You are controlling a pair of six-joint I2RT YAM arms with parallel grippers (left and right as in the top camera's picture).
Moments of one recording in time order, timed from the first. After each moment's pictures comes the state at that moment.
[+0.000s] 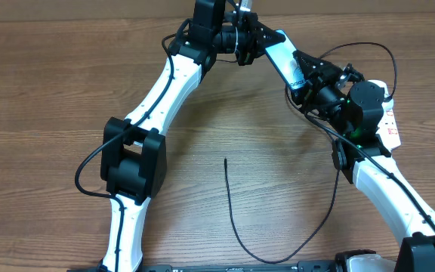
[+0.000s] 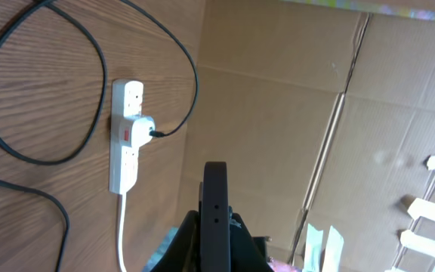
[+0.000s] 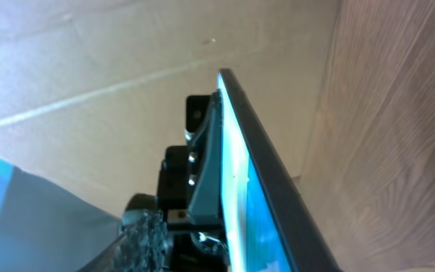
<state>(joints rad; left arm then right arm) -0.40 2.28 2.02 -0.15 0.95 -1.35 0.12 1.41 0.77 0.55 -0.44 1.79</state>
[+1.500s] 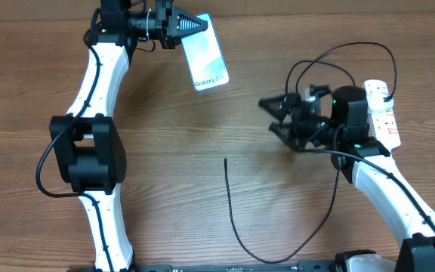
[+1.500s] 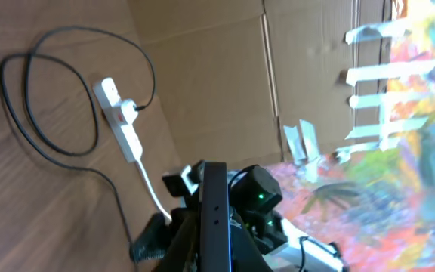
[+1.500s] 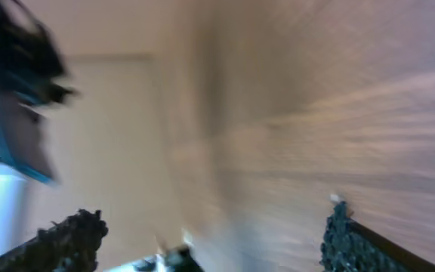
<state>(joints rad) -0.04 2.28 2.02 -0.16 1.54 -0.91 0.13 1.41 0.77 -0.04 -0.82 1.01</state>
